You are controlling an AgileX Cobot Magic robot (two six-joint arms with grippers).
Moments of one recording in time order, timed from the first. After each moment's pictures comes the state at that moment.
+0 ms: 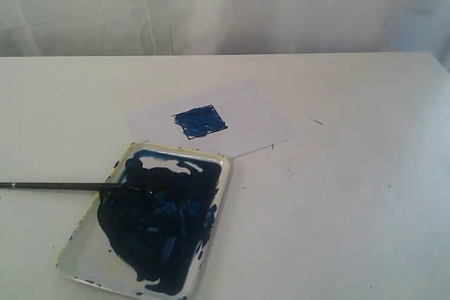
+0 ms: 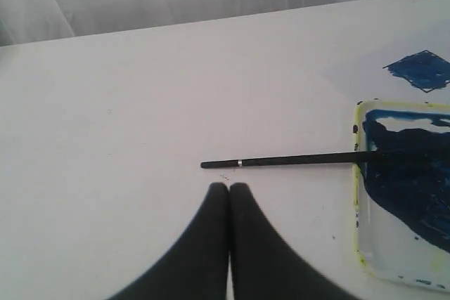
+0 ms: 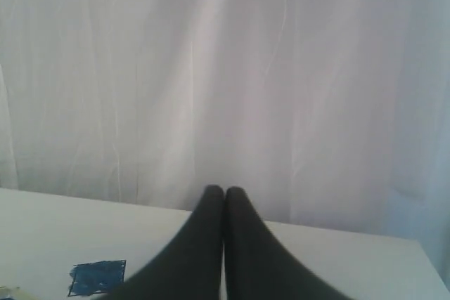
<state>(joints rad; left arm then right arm) 0.04 0.01 -0.52 -0.05 0.92 0.15 0.24 0.00 -0.37 -0.02 0.28 0.03</state>
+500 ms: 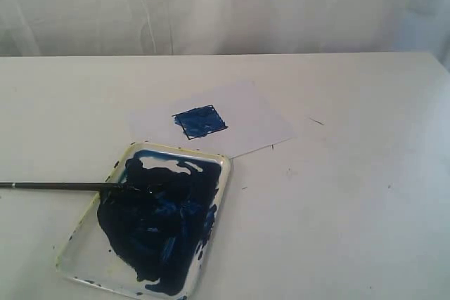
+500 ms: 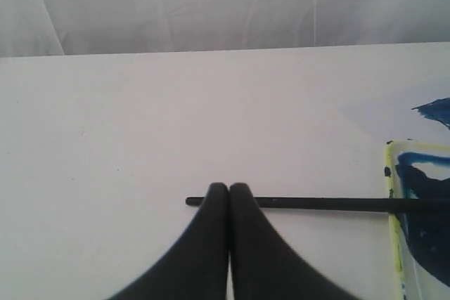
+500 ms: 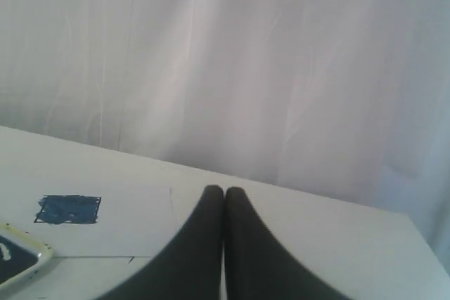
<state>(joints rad) 0.04 0.00 0.01 -0.14 0.21 0.16 0.24 0.00 -0.01 -0.02 -0.03 -0.08</state>
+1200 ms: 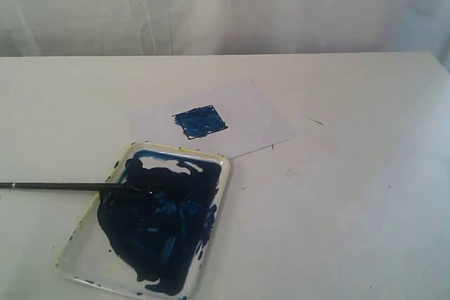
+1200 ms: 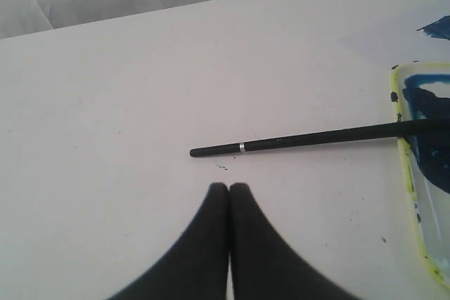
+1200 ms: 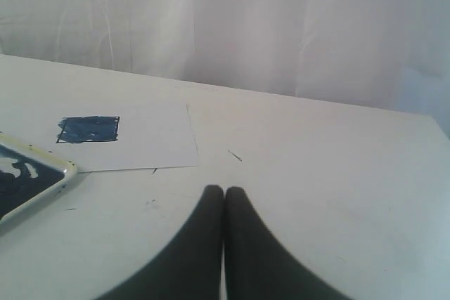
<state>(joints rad) 0.04 0.00 0.02 -0.13 0.33 0.28 0.24 0.00 0.00 0.00 0.18 -0.02</state>
